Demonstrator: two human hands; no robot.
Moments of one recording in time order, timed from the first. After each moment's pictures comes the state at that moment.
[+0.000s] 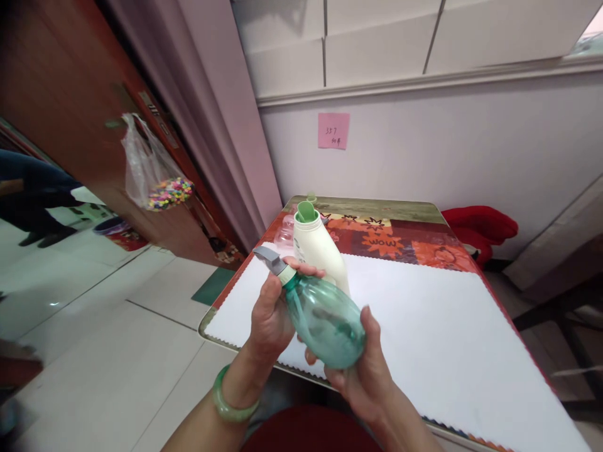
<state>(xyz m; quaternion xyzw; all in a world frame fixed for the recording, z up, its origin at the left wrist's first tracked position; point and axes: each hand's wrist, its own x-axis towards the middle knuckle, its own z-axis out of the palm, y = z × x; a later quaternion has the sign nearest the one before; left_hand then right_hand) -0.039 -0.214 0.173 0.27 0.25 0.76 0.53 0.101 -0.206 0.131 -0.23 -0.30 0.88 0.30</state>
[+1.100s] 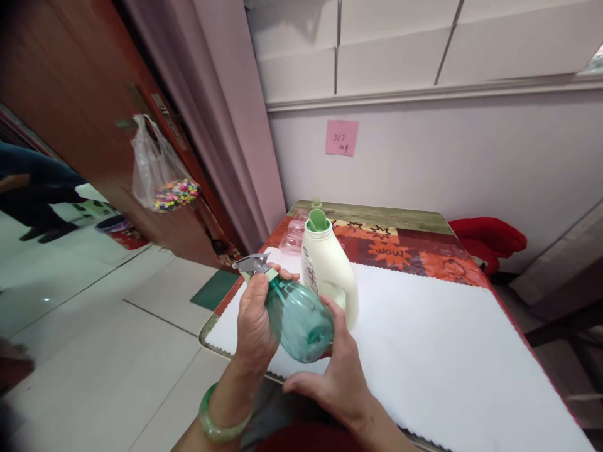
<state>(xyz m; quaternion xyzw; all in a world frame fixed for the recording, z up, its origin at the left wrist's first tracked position) -0.078 -0.213 0.162 0.24 0.36 0.82 0.37 0.059 -0.208 0.109 -0.33 -0.56 0.64 0.41</state>
